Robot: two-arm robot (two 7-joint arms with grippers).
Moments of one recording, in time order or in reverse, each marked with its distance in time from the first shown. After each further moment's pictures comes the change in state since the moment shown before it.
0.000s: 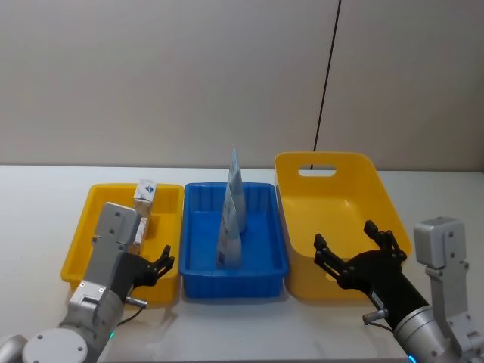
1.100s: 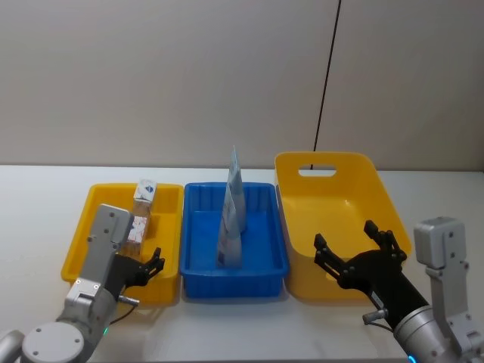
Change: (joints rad) left arm -0.050 -0.027 -0.028 0.127 0.021 -0.030 -0.026; right arm 0.000 0.000 0.000 0.000 0.000 0.000 0.000
